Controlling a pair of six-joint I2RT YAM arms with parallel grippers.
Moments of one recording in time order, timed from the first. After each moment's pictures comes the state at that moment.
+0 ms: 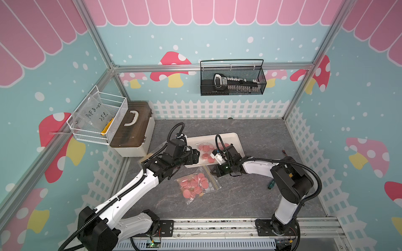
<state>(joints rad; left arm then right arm) -0.57 1.16 0.97 -0.49 -0.01 -0.54 0.62 1.77 0.93 -0.11 -0.58 0.32</state>
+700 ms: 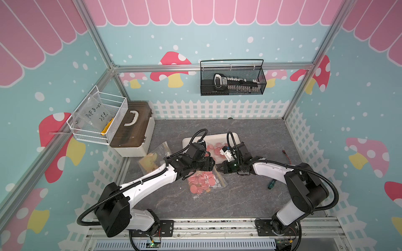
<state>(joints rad) -0.75 1.41 1.00 -0.39 0.07 -0.60 0.53 1.62 0.85 -0.12 -0.62 0.42</state>
